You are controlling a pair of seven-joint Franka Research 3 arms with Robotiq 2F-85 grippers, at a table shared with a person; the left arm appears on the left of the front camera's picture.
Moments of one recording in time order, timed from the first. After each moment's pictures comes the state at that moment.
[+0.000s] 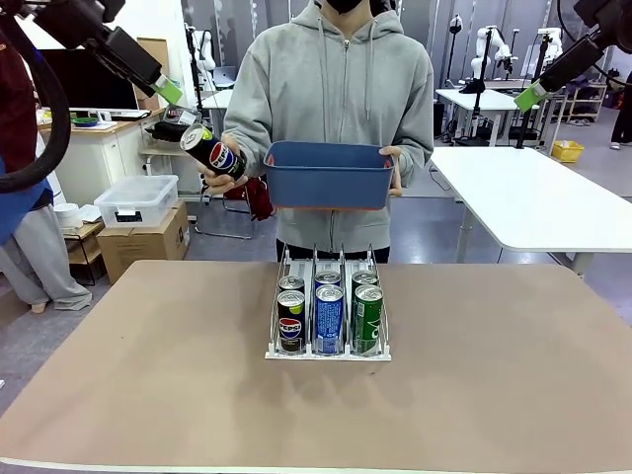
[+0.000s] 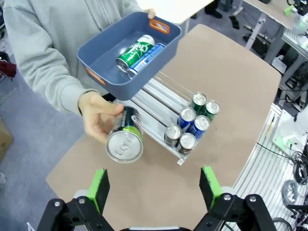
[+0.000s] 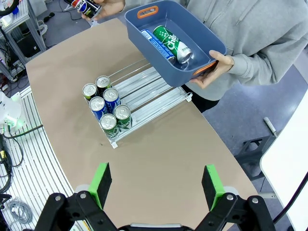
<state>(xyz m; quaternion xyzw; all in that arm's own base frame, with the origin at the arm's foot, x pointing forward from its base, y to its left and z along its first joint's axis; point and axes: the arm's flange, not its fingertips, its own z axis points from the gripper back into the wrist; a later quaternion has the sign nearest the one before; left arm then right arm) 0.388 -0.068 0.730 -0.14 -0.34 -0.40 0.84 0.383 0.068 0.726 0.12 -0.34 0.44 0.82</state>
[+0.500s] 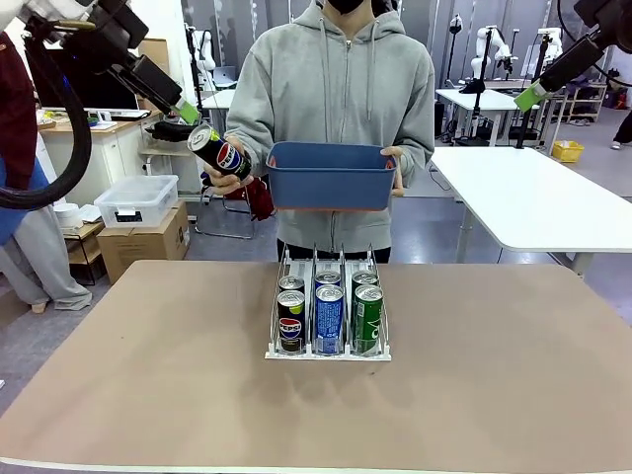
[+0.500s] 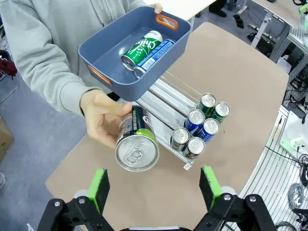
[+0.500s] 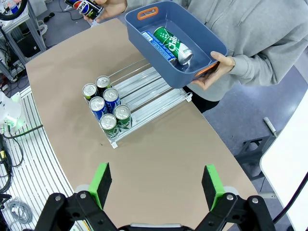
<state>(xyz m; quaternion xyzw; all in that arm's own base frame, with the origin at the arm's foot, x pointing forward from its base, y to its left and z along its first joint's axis) 0.415 -0.079 0.699 -0.14 -0.34 -0.40 0.84 0.383 0.068 0.726 0.12 -0.34 0.44 0.82</state>
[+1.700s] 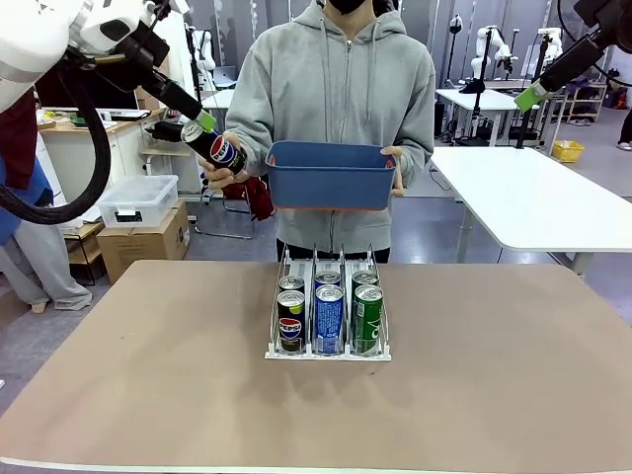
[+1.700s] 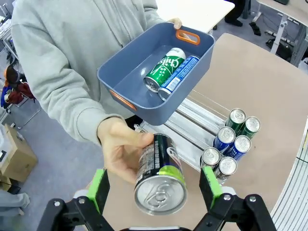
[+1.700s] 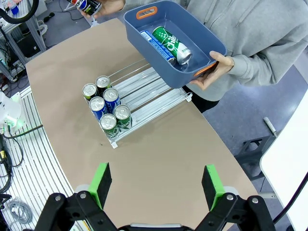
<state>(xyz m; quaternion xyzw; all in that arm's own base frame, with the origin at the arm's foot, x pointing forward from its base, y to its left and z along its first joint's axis) 0.442 -0.093 0.673 -0.09 -0.41 -0.41 0.81 0.383 0.068 0.726 0.12 -0.34 0.44 0.82</state>
